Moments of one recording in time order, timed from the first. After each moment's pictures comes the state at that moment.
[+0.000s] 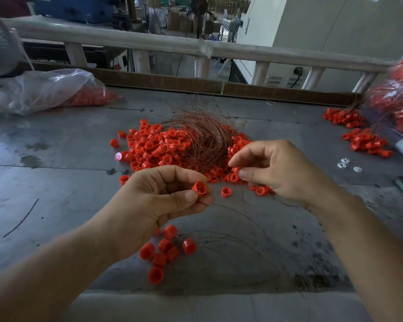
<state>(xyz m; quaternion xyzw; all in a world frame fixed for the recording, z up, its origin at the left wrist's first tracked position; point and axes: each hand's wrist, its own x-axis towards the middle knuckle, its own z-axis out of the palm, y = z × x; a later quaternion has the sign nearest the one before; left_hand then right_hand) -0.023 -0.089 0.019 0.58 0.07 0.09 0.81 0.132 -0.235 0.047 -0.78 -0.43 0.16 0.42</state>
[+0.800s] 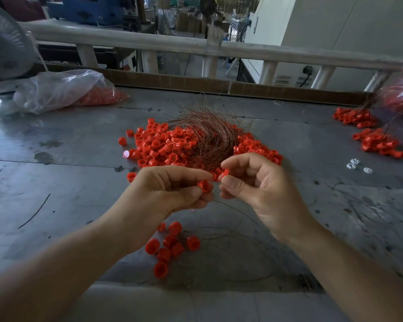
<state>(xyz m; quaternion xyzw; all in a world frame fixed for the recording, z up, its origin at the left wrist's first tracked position) -0.021 -0.092 0.018 0.66 0.10 0.14 0.73 0.096 -0.226 0.013 -0.63 -0.40 0.20 0.63</state>
